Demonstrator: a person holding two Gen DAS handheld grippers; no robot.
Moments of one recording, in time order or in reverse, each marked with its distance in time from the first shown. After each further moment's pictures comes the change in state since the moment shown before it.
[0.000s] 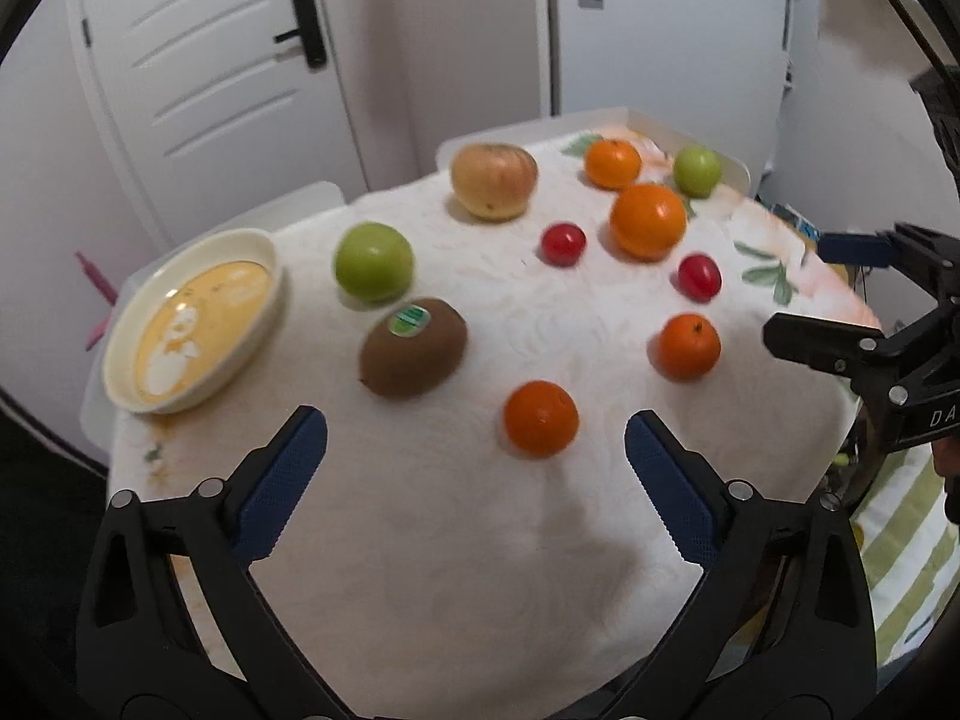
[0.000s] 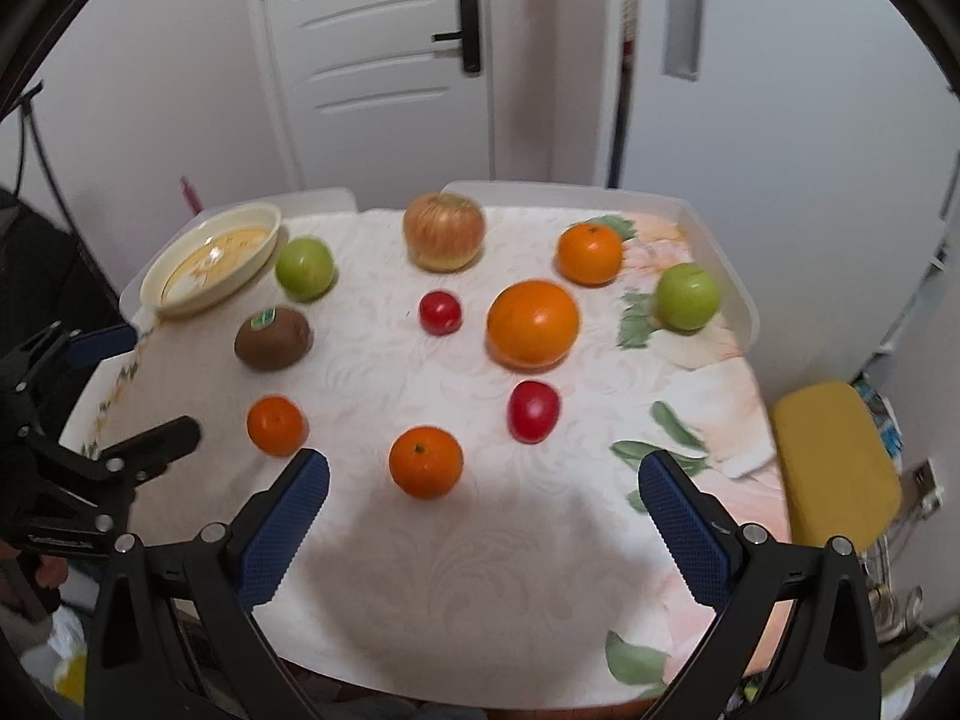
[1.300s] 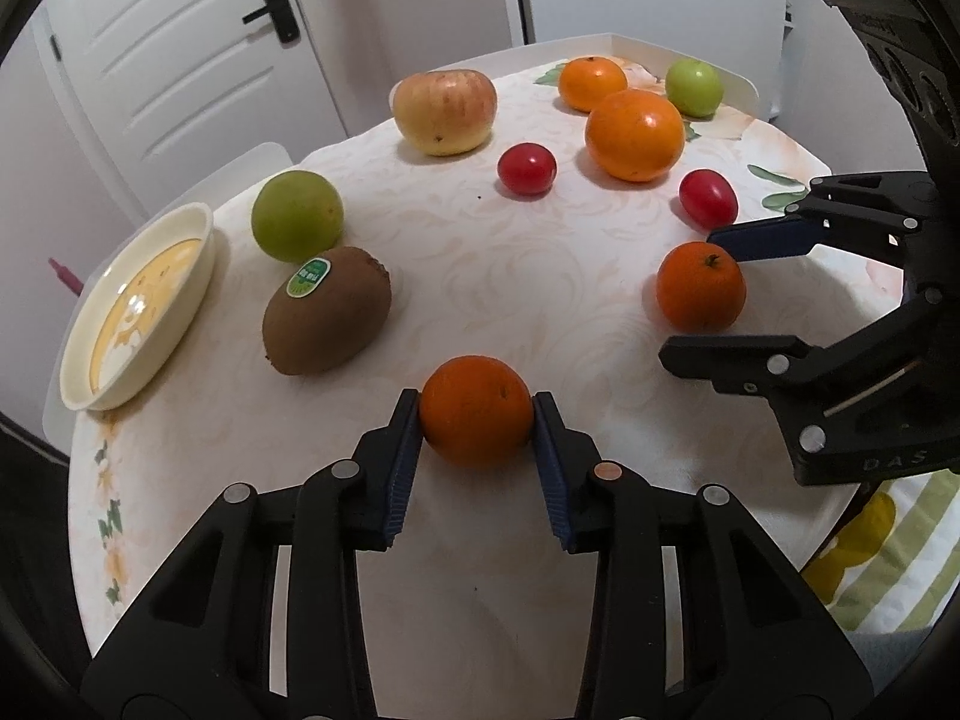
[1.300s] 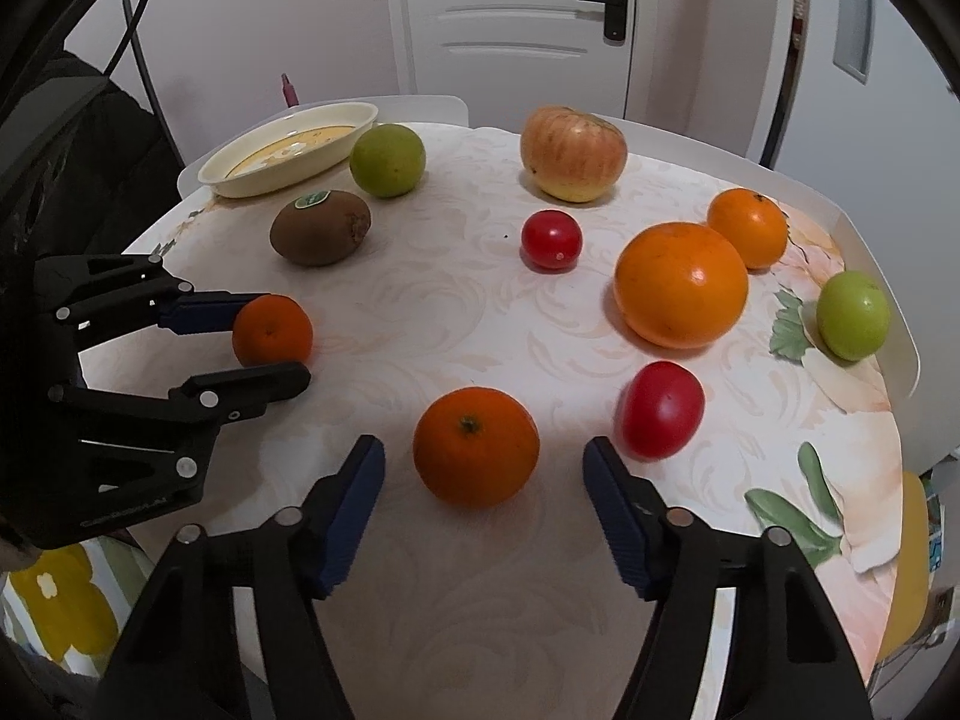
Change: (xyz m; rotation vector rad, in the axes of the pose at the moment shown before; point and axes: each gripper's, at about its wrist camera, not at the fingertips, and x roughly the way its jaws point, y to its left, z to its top) left arm 0.053 -0.034 -0.007 0.061 0.091 0.045; right arm 0.073 0.012 -0.012 -0.245 0.068 0.207
